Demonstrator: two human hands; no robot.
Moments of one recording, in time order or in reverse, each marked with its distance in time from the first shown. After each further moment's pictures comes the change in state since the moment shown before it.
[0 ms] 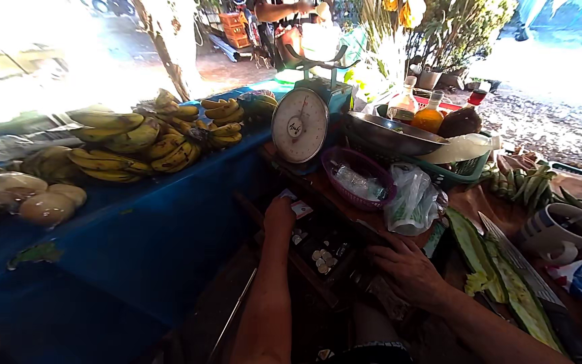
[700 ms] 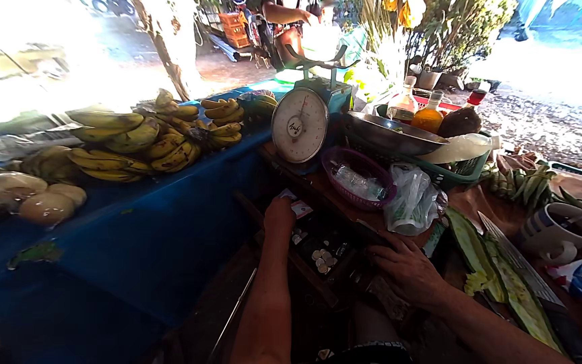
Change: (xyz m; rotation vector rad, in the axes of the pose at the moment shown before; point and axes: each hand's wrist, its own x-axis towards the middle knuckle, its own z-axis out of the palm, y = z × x) left_hand -0.001 0.000 0.001 -0.010 0.008 0.015; right_hand 0.000 0.000 -0.002 0.001 0.001 -0.002
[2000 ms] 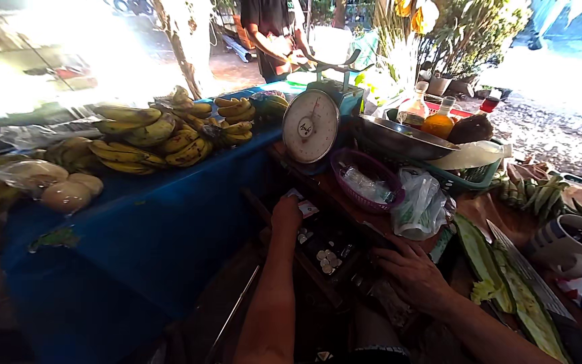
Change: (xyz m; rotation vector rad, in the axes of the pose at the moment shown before) left_hand 0.001 0.000 0.000 -0.018 -0.007 -0.016; right_hand -0.001 0.002 0.003 -0.017 0.020 -0.015
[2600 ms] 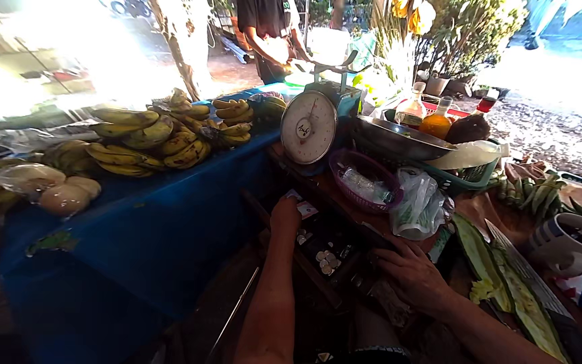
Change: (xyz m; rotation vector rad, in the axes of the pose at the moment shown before) left_hand -0.001 -0.001 0.000 -0.011 0.017 0.016; right_hand 0.000 0.000 -0.001 0.015 -0.004 0.003
